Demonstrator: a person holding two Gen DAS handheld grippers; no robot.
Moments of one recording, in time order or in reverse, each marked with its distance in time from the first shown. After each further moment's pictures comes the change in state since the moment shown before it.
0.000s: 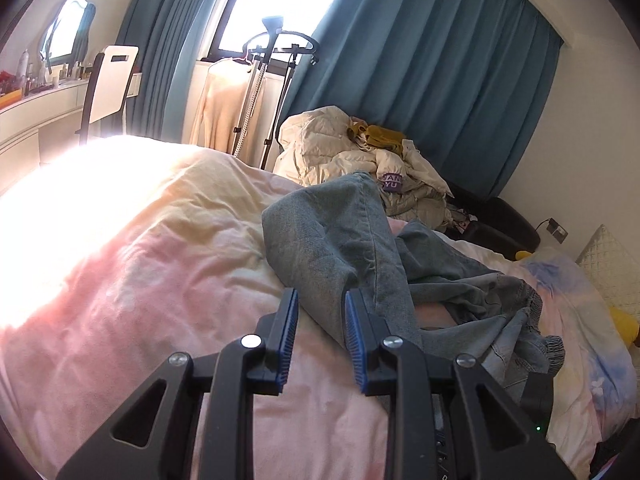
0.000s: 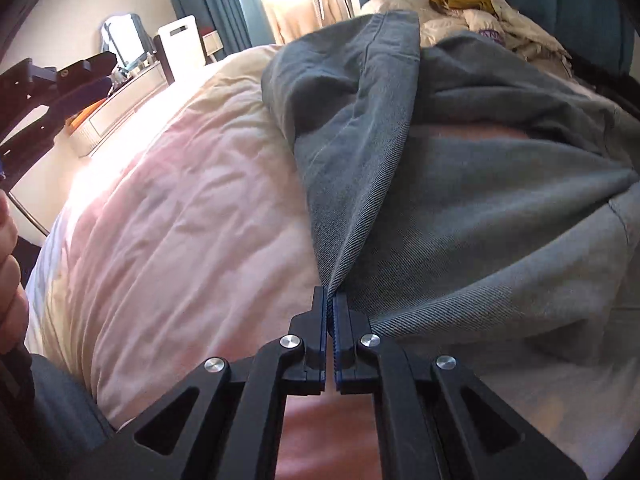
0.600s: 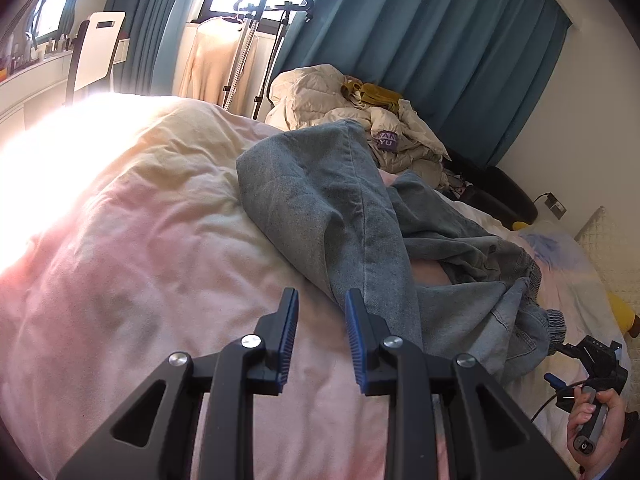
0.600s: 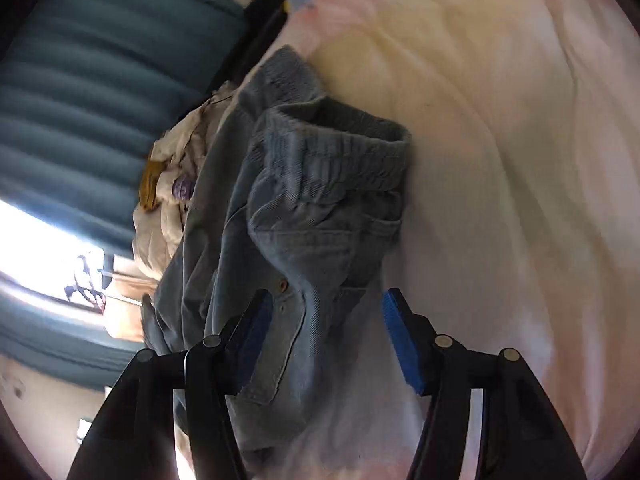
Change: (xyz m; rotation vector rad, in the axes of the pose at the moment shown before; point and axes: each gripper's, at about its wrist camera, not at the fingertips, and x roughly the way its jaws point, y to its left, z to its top) left arm 0.030 -0.012 -0.026 -0.014 0.135 -0.035; right arm -0.170 -0.312 -0.089 1.331 -0.436 -0.056
